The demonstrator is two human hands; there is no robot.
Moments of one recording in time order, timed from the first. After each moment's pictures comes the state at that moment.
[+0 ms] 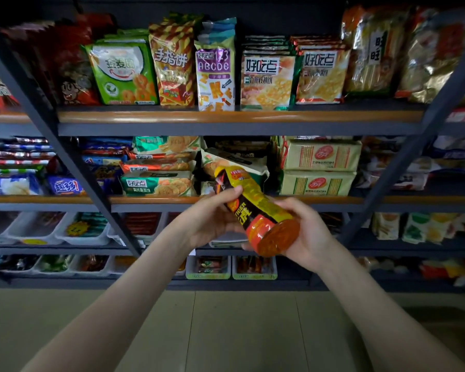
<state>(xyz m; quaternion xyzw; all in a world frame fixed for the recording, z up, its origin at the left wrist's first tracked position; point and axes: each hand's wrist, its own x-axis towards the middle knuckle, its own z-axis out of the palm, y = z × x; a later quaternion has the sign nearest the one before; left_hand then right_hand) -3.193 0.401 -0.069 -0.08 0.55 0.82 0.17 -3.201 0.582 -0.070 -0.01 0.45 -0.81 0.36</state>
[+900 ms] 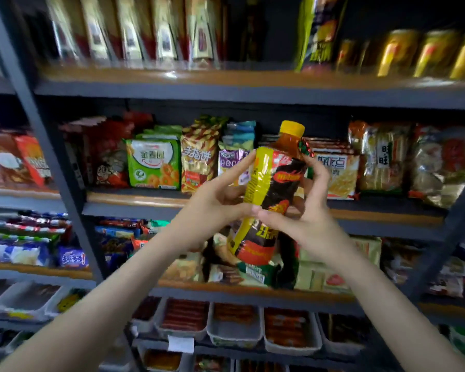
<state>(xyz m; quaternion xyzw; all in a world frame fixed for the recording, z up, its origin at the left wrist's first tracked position) -3.253 0.360 0.065 0.20 0.77 0.59 -0.12 -3.296 0.544 0.051 -0.36 0.71 -0.60 -0.07</state>
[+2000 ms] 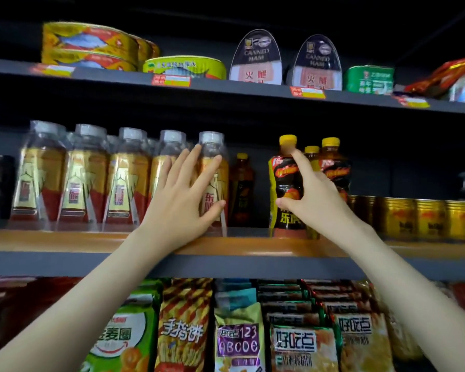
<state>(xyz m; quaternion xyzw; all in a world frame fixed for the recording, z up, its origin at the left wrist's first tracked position) -3.442 0.226 0.250 0.13 0.81 -0.03 -0.56 -3.468 0.473 0.276 -0.24 0.85 -0.29 -0.38</state>
